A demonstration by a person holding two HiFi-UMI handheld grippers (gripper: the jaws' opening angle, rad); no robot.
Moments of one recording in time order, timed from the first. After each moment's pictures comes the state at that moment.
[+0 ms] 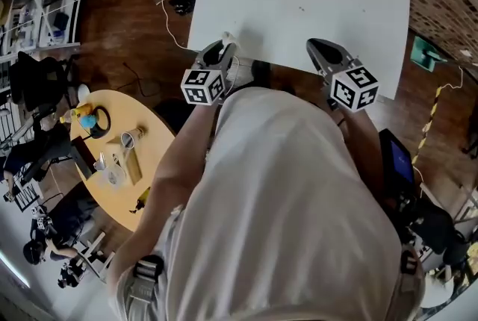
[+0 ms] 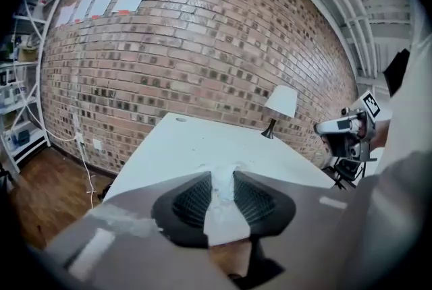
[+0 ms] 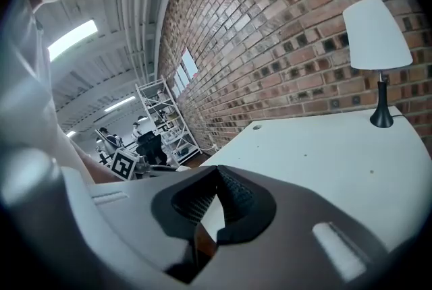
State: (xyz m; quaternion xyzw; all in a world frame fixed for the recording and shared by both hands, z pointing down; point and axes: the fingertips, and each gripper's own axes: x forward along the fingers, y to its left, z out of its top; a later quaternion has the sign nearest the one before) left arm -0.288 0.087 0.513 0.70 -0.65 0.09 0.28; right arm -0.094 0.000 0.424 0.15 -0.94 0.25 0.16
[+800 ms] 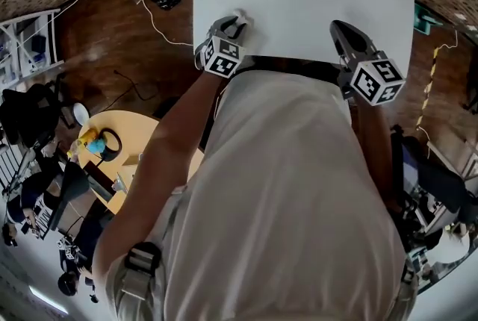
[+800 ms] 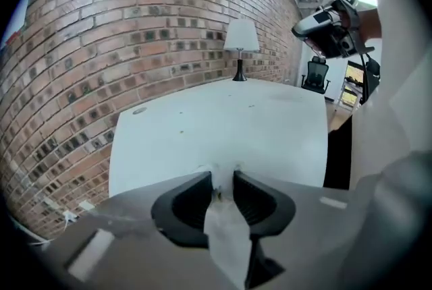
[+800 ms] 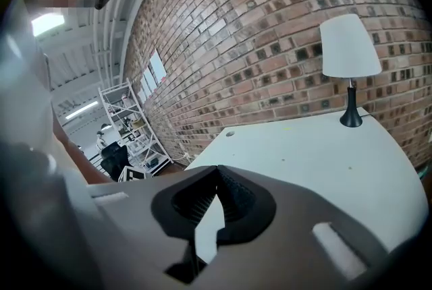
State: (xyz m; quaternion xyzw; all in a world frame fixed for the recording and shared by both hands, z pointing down) left arm -0.321 0.021 0.612 0.78 -0.48 0.35 0.18; right arm -0.123 -0.040 0.419 0.29 -0.90 0.27 0.16
